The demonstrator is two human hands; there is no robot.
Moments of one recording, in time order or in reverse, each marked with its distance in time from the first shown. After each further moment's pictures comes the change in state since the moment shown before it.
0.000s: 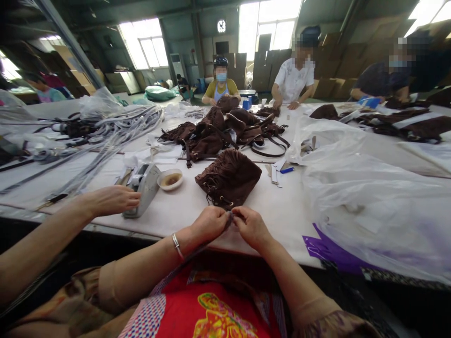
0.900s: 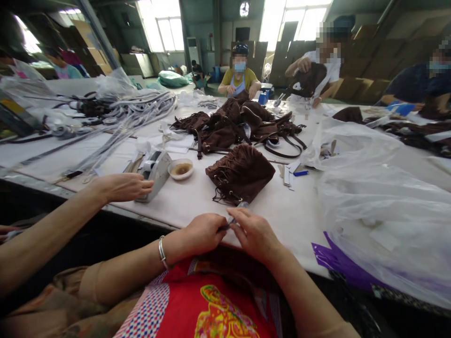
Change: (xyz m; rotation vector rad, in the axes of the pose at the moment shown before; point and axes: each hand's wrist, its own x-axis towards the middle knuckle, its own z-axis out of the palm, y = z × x) left_hand -0.053 -0.009 -0.020 0.252 -0.128 0.115; right_hand -0.006 -0.034 -0.005 -0.353 -0.146 -0.425
